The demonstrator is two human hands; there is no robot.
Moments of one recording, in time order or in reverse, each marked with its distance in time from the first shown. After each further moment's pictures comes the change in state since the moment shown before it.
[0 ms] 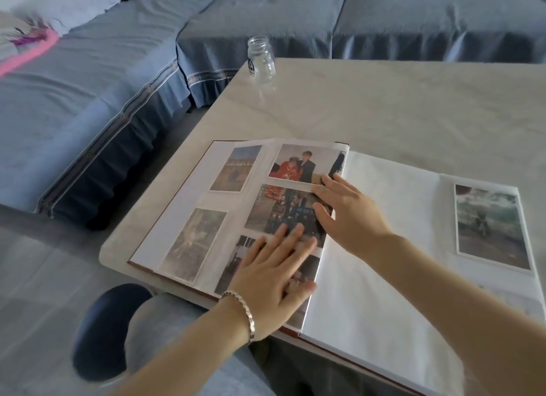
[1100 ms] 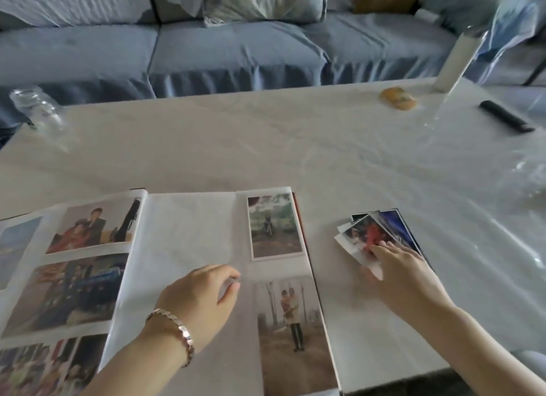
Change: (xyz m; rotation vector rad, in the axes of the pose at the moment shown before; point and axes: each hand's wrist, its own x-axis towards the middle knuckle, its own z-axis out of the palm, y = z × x) left_hand 0.099 0.144 -0.001 -0.115 0.066 0.142; right_hand -0.224 0.188 -0.114 -0.395 0.124 0.666
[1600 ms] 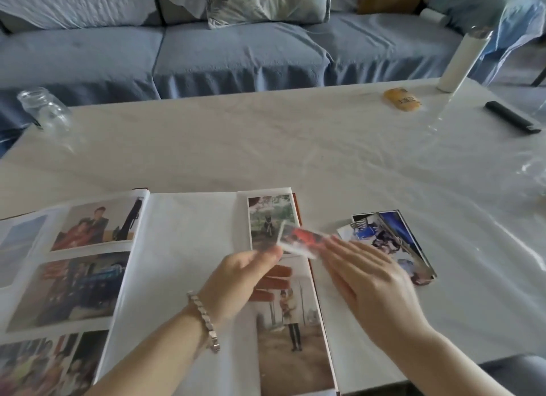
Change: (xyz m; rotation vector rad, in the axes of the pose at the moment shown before) left_hand 0.013 0.054 -0.010 -1.140 -0.287 -0.274; right_hand -0.019 -0.043 -0.015 0.272 0.485 -0.495
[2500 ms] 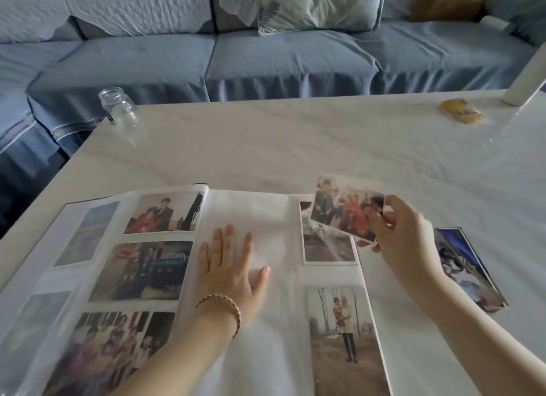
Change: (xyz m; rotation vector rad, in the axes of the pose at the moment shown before) left_hand 0.020 -0.072 -0.078 1.425 0.554 0.026; right_hand 0.076 -0.003 0.031 0.329 -0.058 0.660
